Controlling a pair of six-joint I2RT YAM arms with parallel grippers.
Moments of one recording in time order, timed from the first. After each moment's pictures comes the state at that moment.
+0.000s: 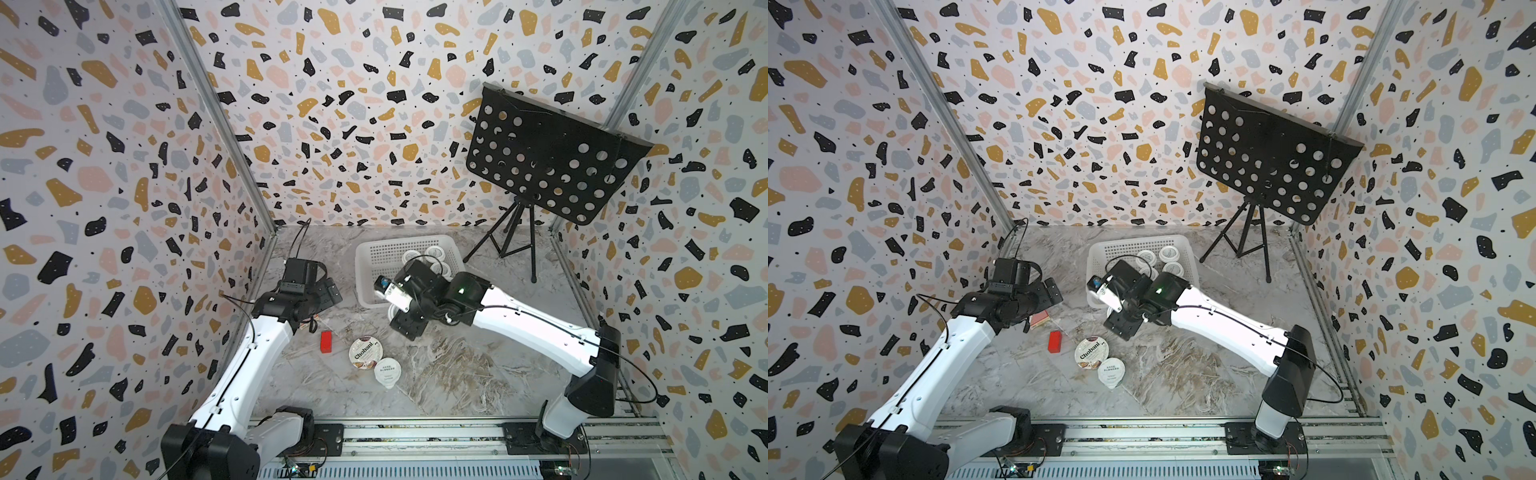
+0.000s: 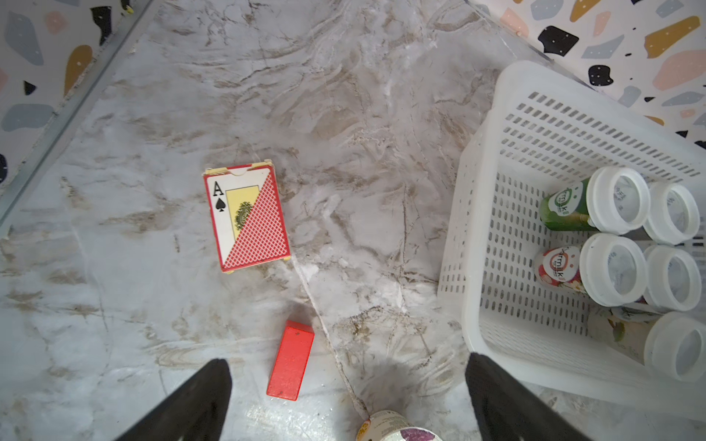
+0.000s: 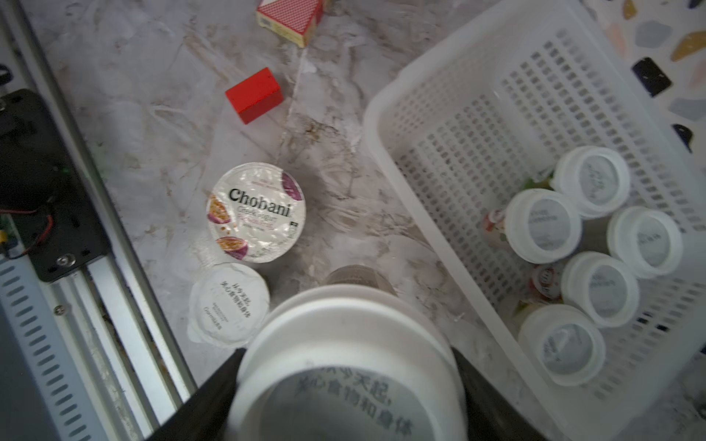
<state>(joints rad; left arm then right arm) -0.18 1.14 1.03 -0.82 -0.11 -0.57 0.99 1.67 1.70 -1.00 0.05 -0.08</state>
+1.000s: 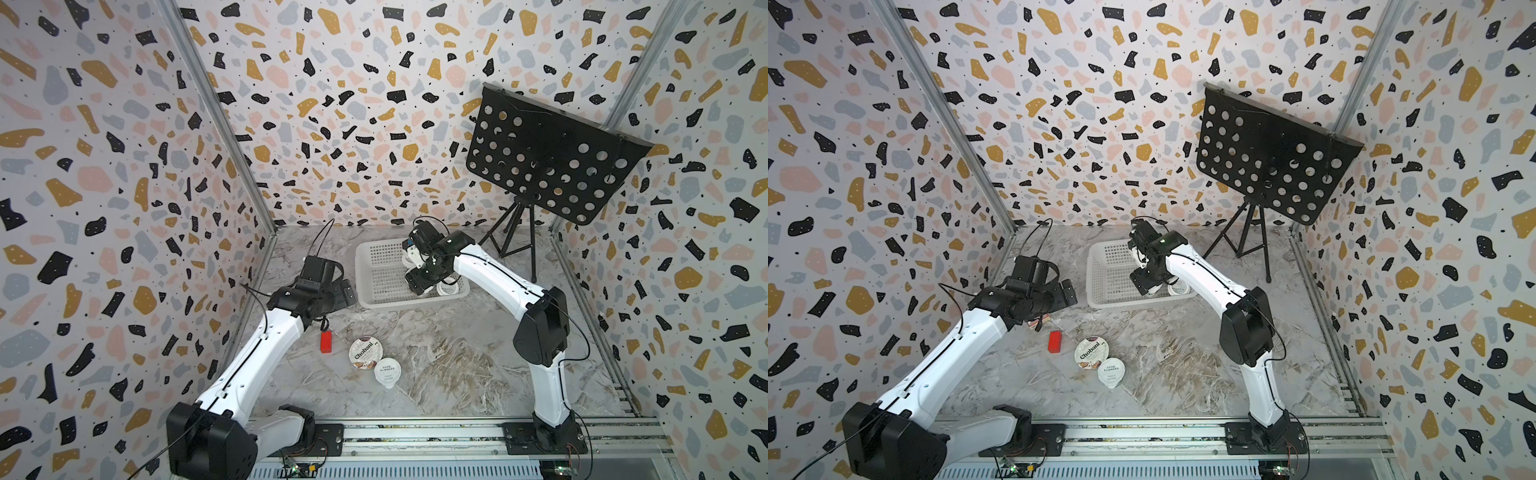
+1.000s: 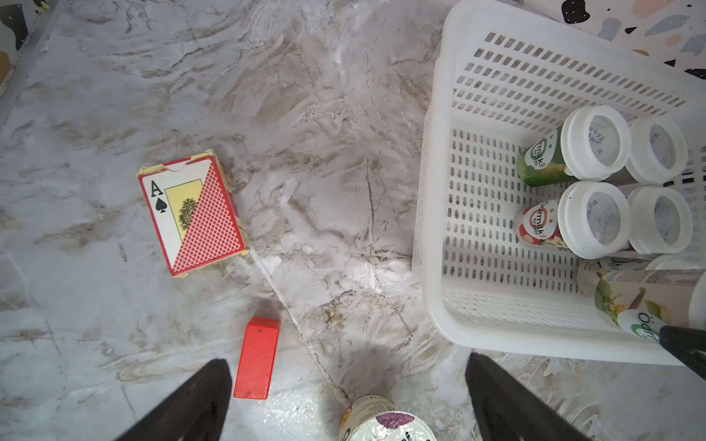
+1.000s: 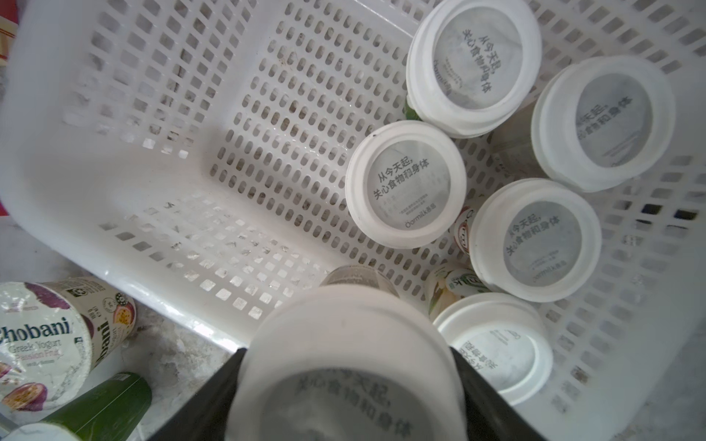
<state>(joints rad) -0.27 1.19 1.05 -0.81 -0.11 -0.55 0.70 2.07 2.01 -1.11 -0.01 0.03</state>
